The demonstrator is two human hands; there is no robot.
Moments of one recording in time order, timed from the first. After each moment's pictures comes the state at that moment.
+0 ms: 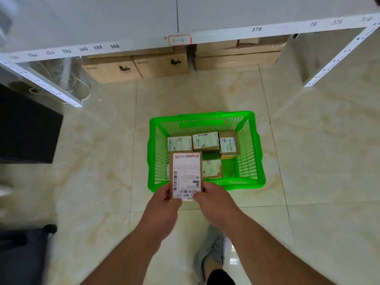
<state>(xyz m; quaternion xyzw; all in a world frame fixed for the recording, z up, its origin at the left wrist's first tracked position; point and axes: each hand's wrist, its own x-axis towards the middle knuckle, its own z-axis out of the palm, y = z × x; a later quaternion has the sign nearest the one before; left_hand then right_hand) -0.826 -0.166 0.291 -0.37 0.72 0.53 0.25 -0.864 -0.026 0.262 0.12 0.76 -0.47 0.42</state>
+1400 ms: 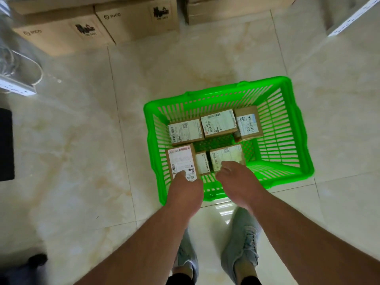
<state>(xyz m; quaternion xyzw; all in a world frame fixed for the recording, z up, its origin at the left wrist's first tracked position) -0.925 -0.224 0.136 -0.36 0.73 0.43 0.38 -0.939 -0.087 0.139 0.26 0.78 -0.40 0.41</state>
